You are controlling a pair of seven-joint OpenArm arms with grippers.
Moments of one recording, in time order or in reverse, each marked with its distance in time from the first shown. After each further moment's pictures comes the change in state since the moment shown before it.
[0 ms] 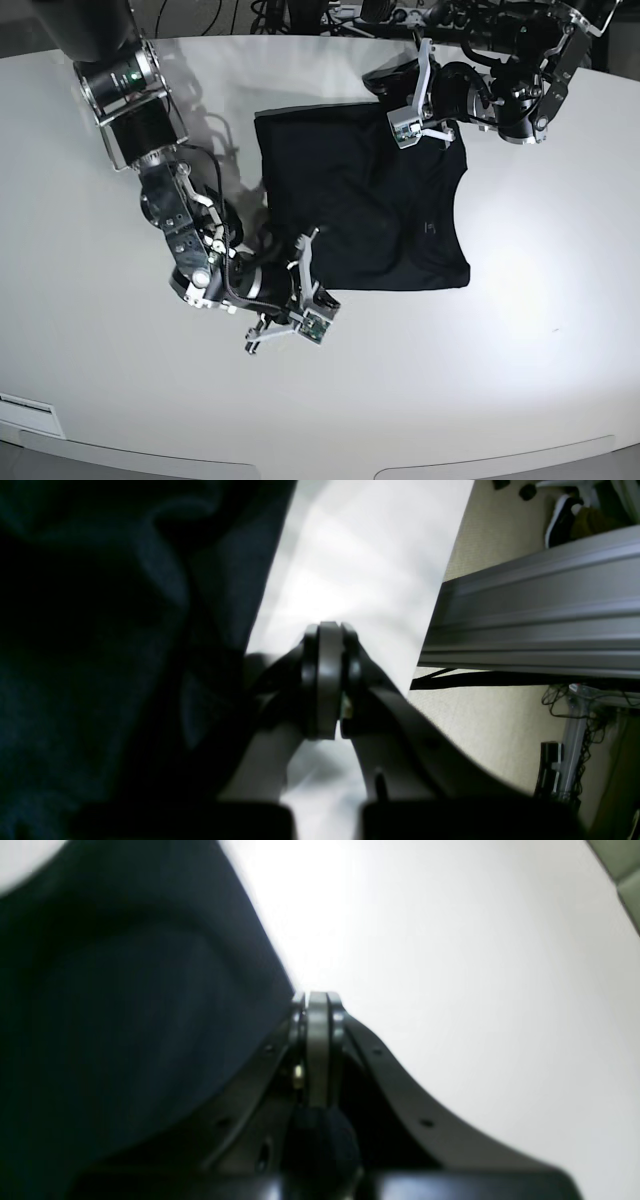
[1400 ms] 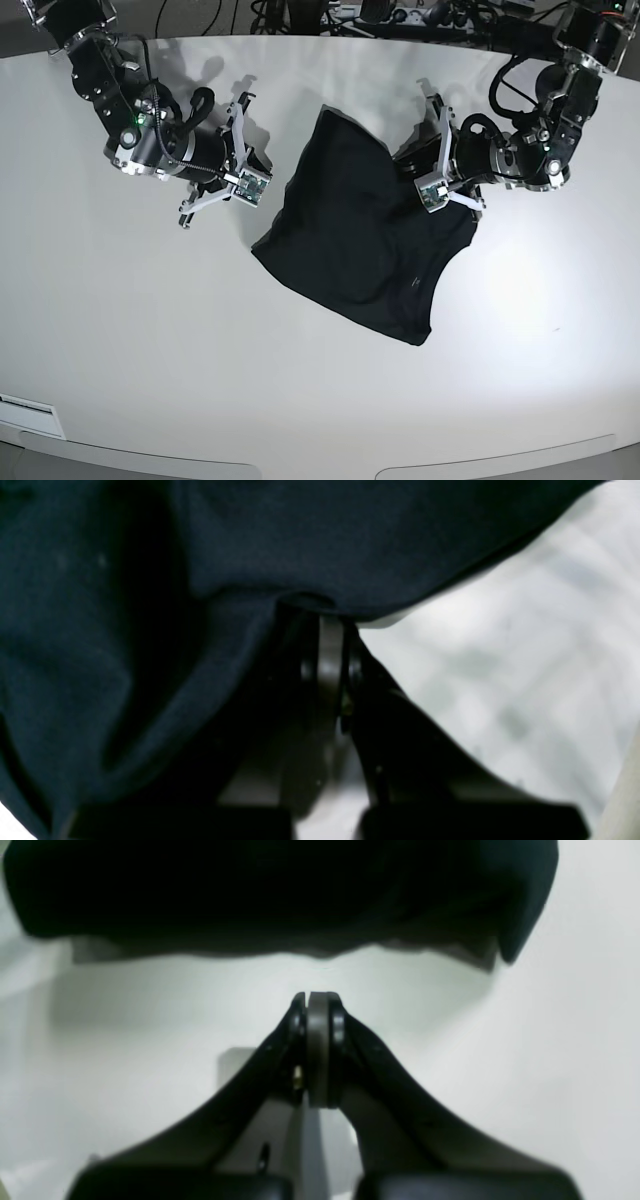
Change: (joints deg) left arm -10.4 -2.3 0.0 -10.1 15.5 -0.6 -16.5; right arm -28.7 19.5 0.3 34.4 6.3 -6.5 -14.0
